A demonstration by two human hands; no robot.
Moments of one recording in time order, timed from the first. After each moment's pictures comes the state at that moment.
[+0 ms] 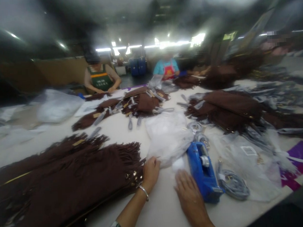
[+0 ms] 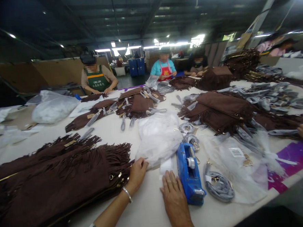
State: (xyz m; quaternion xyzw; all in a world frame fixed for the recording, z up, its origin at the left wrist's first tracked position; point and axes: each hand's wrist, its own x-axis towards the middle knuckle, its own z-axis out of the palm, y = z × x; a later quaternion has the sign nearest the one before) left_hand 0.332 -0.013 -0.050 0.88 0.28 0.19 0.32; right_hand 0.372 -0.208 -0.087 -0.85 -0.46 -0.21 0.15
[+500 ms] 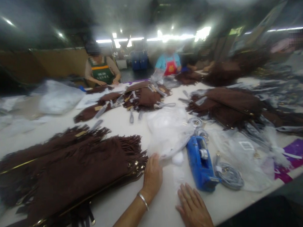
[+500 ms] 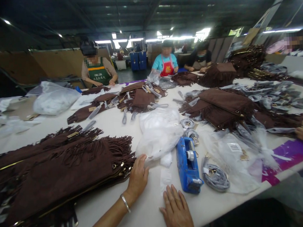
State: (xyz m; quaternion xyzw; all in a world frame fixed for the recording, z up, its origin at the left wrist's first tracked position) left_hand 0.281 -0.053 -0.044 0.91 0.20 0.23 0.27; right_hand 0.322 -0.270 -0.100 -0.79 -0.56 -0.24 0.08
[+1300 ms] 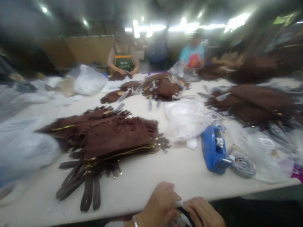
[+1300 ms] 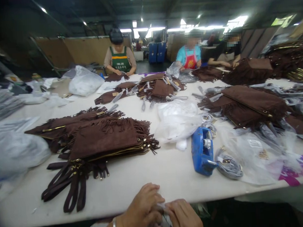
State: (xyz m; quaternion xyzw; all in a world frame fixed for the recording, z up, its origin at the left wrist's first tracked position) left_hand 0.096 -0.126 -0.023 0.86 0.07 0.09 0.49; right_hand 0.228 -0.298 -0.029 -0.74 -0.58 0.00 0.34
